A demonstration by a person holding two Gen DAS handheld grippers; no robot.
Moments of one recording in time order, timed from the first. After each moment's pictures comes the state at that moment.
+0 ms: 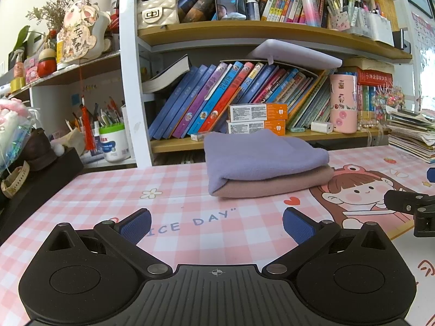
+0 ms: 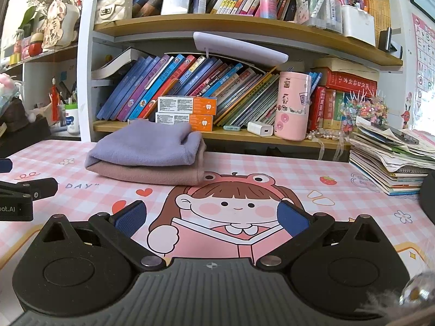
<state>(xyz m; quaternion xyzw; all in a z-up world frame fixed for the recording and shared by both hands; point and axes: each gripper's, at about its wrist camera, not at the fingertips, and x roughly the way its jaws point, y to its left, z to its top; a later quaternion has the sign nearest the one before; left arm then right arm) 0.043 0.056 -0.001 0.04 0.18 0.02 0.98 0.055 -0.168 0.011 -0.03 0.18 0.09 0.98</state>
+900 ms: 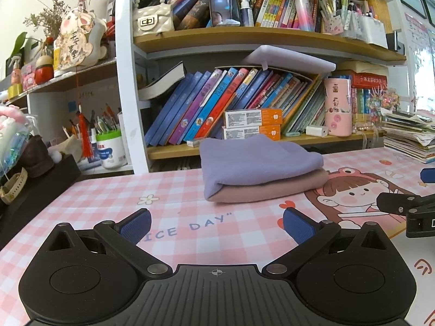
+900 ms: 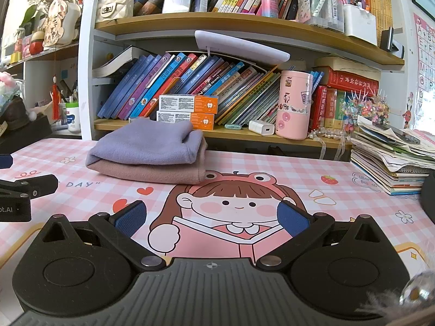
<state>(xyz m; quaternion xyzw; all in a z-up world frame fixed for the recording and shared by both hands) 0.039 0.054 0.000 0.05 0.17 0.01 0.99 0.055 -0.167 0.010 -0.04 0.18 0.09 0.98</state>
